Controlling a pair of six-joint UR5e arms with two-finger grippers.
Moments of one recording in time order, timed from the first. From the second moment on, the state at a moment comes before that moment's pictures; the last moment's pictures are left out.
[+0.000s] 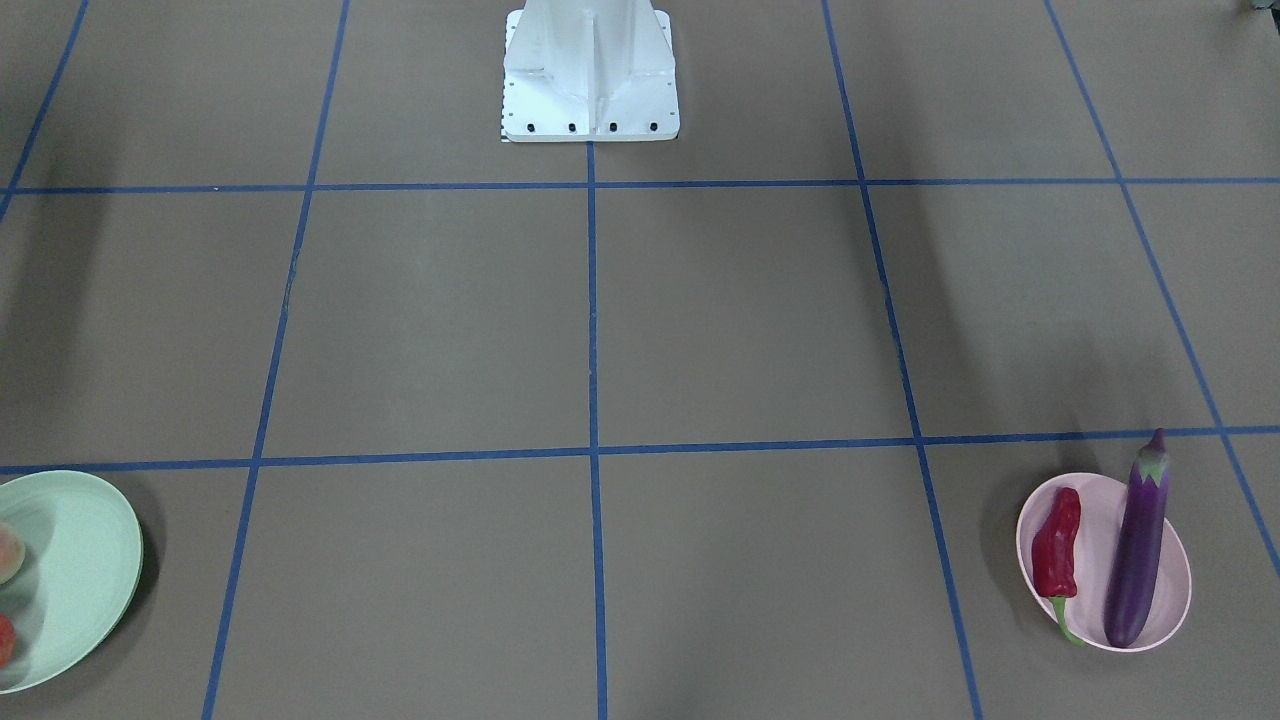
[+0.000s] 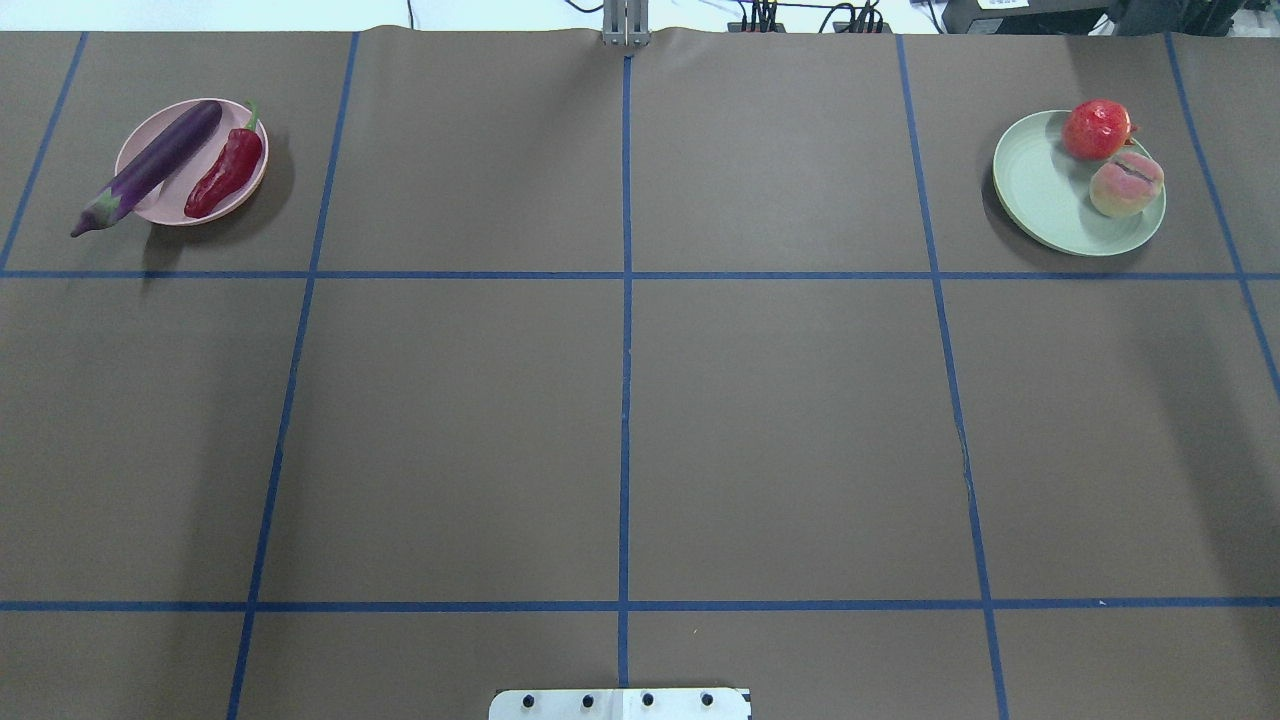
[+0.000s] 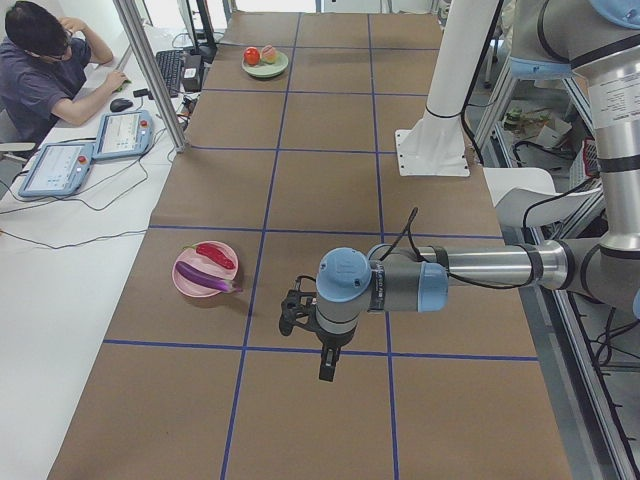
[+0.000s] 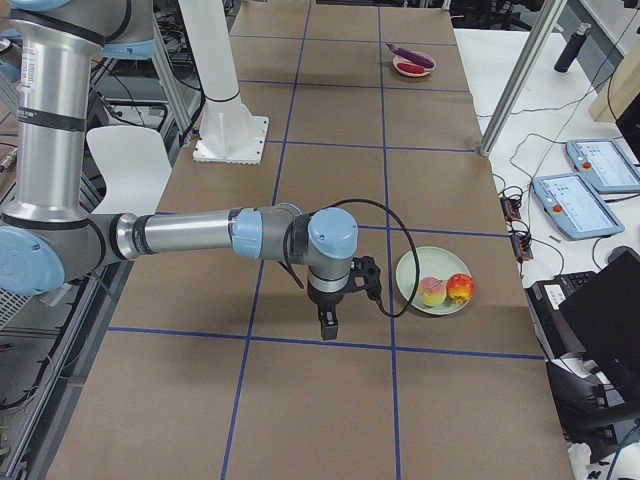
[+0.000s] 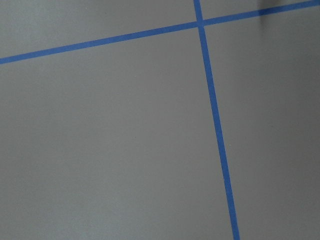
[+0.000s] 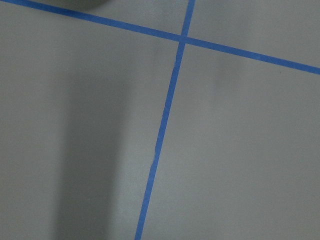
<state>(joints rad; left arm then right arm) -1.66 -1.27 -1.84 -1.60 -2.31 0.23 1.60 -1.74 1.87 -1.78 2.30 -0.28</state>
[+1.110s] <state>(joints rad) -1.66 -1.25 -1.83 -1.60 -2.31 0.23 1.60 -1.74 1.87 -1.78 2.30 -0.28</state>
